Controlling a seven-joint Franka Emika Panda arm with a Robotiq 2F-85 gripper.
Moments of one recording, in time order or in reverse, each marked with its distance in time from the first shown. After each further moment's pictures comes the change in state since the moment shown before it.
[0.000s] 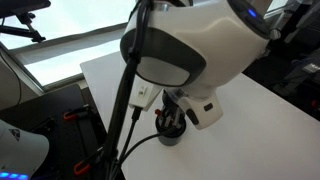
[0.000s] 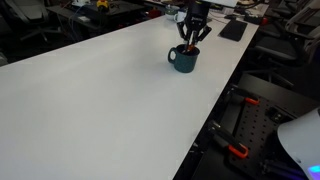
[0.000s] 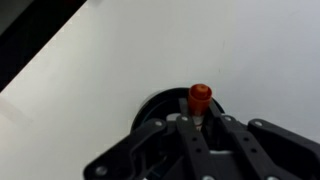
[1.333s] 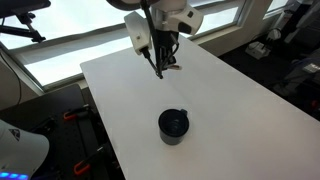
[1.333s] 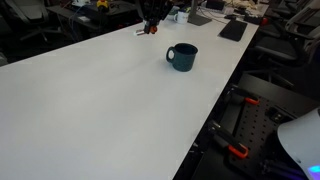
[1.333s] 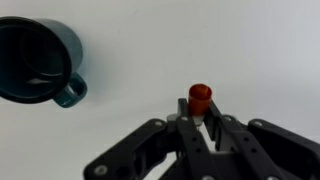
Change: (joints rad) arm 0.206 -0.162 0.153 -0.033 -0.082 0.202 -0.166
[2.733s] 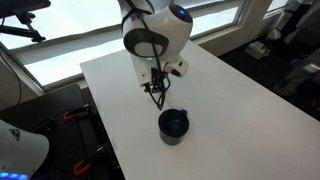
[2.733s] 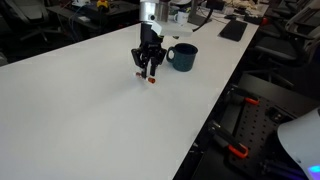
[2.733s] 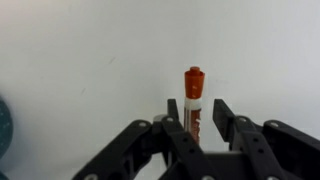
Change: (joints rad) arm -0.072 0.367 0.111 0.106 0.140 0.022 -0.137
